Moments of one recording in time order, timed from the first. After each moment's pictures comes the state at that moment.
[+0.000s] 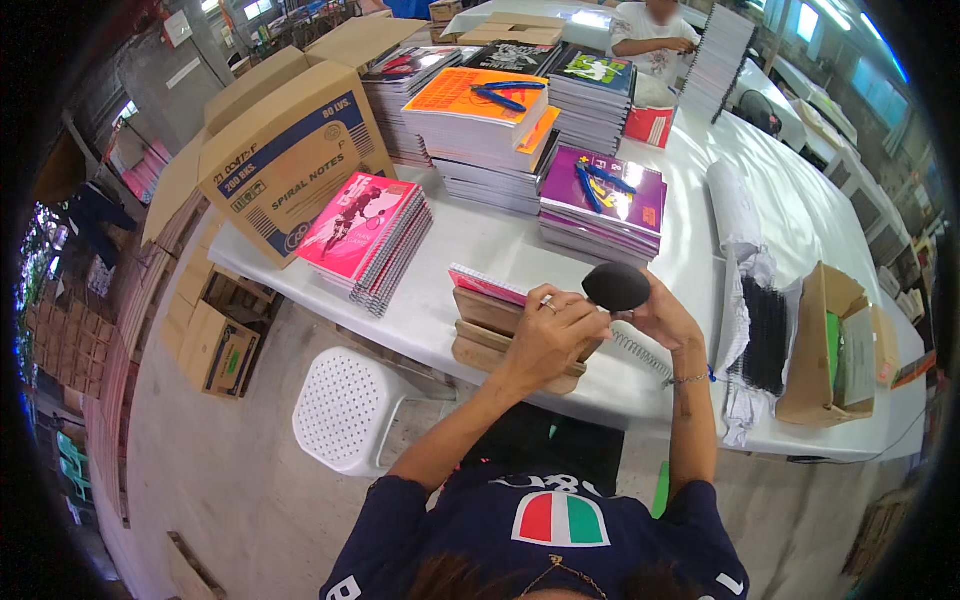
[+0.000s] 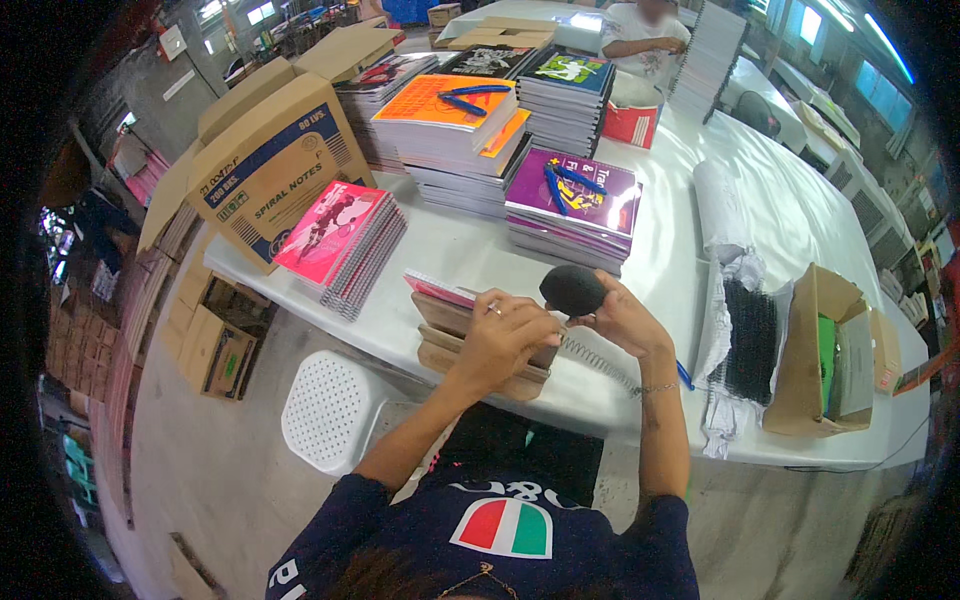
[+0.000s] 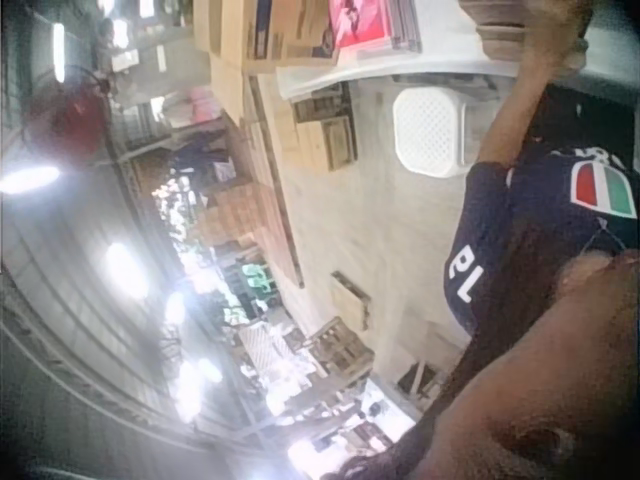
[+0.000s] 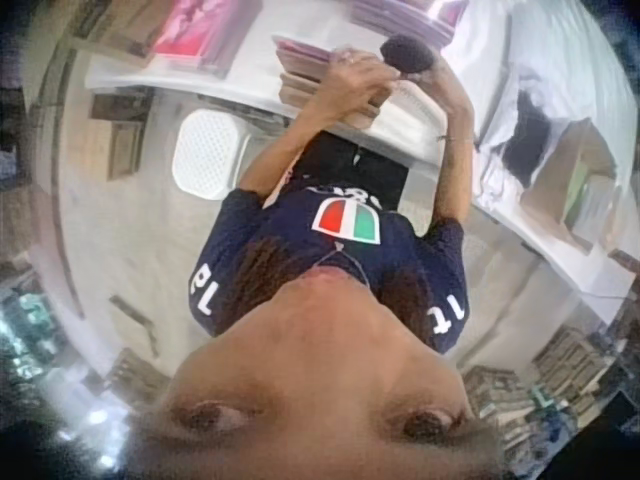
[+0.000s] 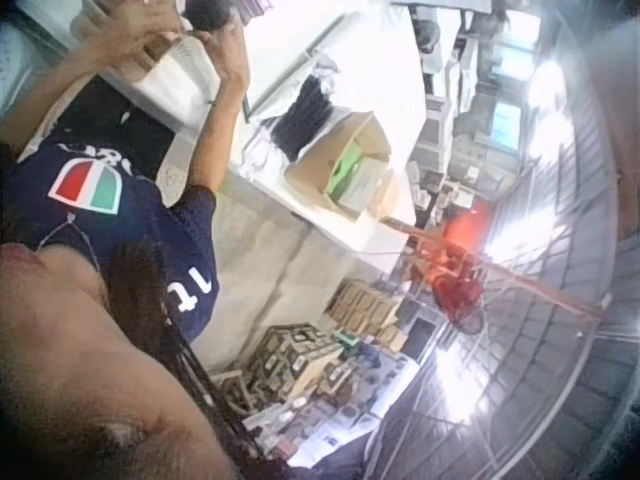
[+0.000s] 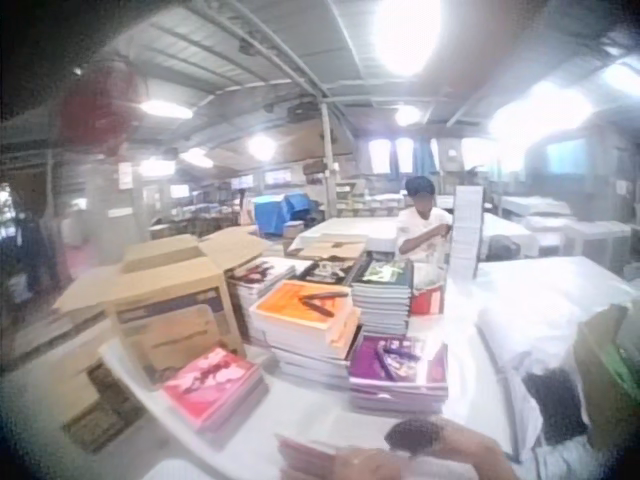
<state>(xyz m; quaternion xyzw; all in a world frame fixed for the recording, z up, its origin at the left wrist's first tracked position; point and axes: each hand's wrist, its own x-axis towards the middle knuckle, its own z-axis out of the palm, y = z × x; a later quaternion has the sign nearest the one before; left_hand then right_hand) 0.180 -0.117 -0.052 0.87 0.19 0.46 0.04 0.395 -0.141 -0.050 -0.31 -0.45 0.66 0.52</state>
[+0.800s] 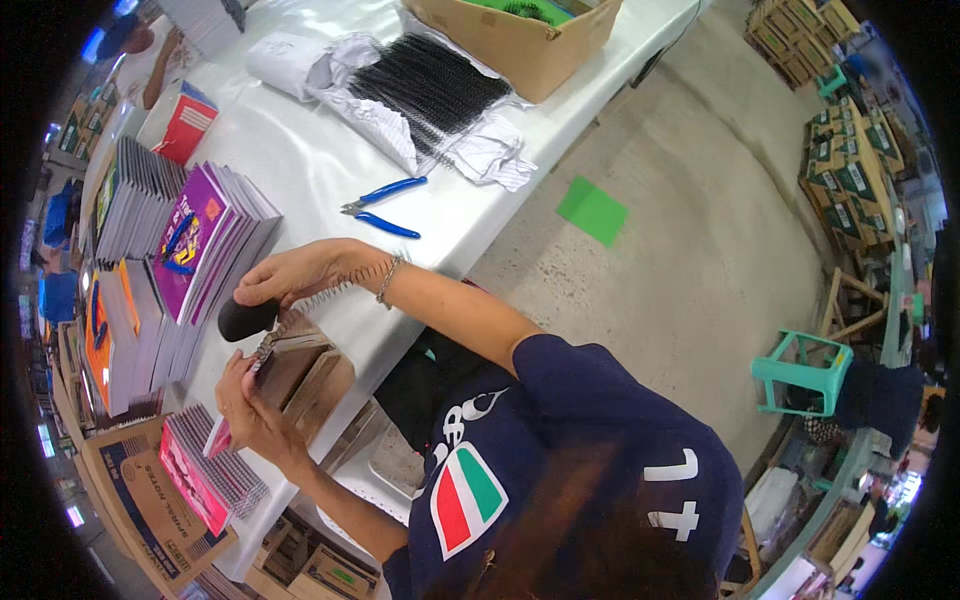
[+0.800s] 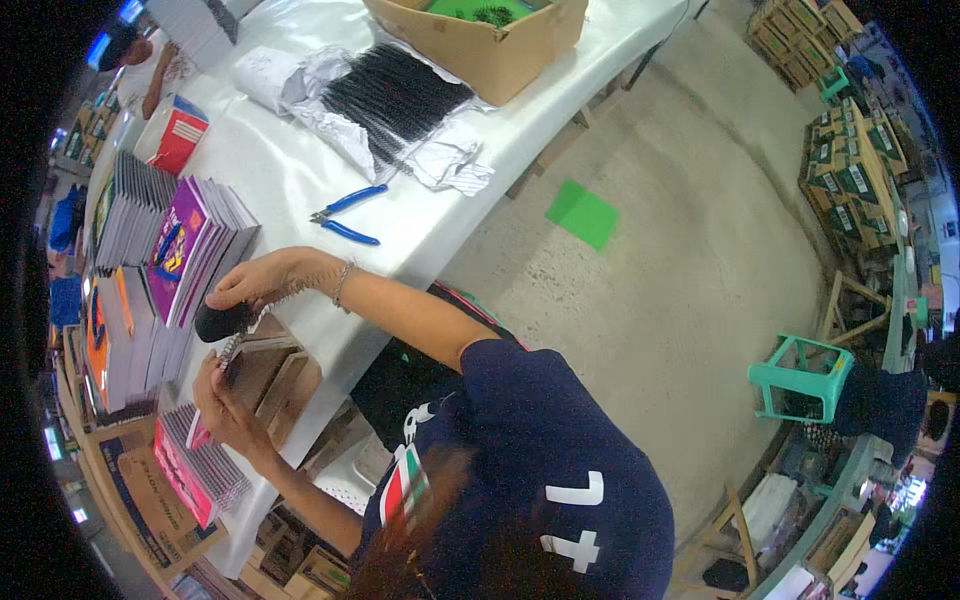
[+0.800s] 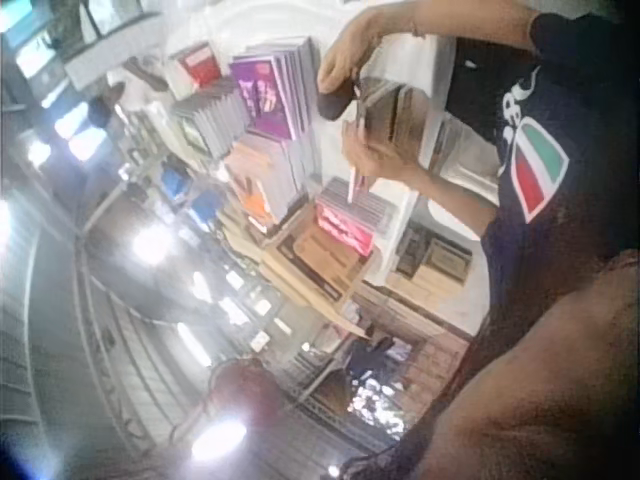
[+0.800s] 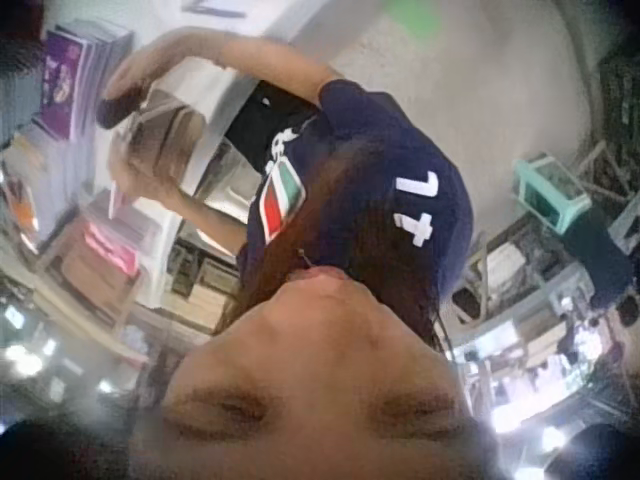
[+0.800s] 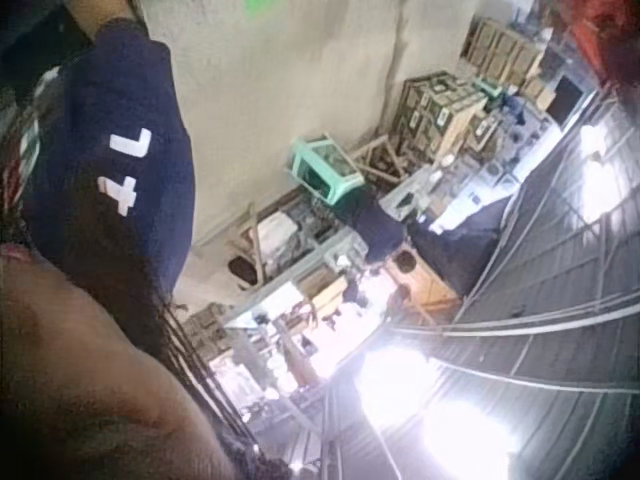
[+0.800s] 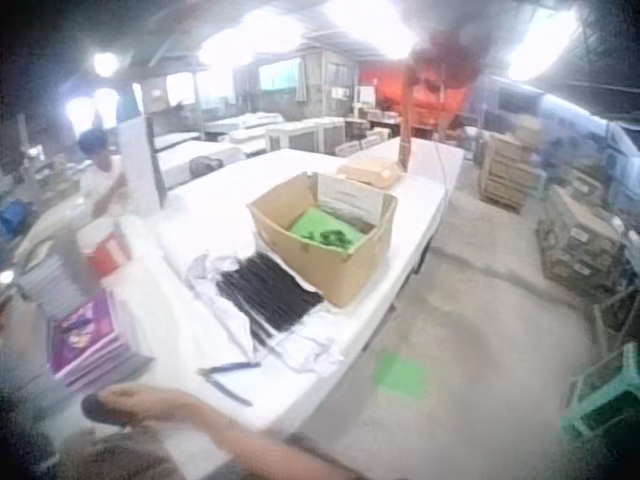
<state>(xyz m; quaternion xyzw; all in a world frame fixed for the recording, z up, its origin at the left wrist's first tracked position) 0.166 -0.096 -0.048 0.90 0.22 0.36 0.08 0.384 -0.120 -0.101 -0.27 -0.46 0.61 0.58</state>
